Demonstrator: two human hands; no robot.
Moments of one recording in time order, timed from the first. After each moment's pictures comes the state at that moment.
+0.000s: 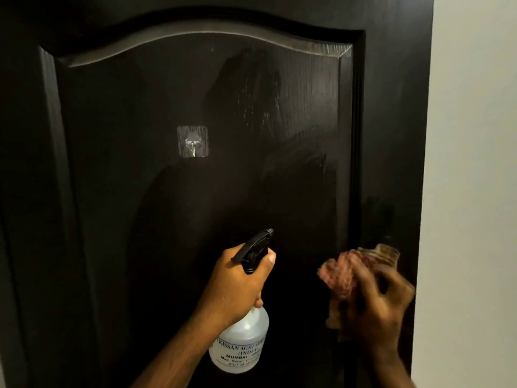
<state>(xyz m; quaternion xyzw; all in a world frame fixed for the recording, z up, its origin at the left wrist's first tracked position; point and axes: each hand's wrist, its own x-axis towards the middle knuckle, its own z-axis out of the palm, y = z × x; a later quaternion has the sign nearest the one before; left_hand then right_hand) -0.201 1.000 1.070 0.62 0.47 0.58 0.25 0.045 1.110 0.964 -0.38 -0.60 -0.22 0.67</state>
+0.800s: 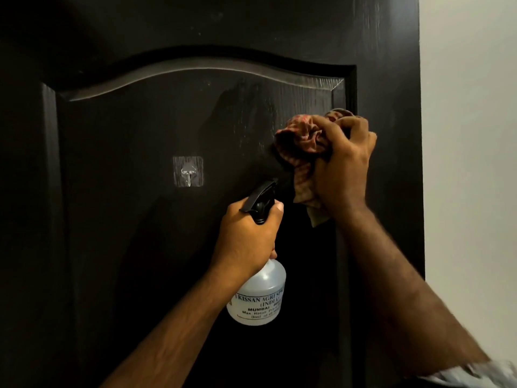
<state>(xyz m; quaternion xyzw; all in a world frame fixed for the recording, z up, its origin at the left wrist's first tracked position) -0.170 1.024 1.180 0.62 0.41 0.66 0.14 -0.011 1.120 1.255 -0.29 -0.60 -0.21 0.71</state>
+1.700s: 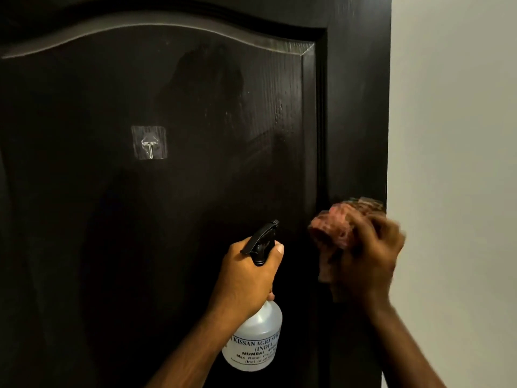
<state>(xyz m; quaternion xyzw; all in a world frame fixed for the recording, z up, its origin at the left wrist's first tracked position) -0.133 1.026 1.082 0.62 0.45 0.59 0.26 0.073 1.111 1.054 -0.37 -0.55 -0.20 0.72</state>
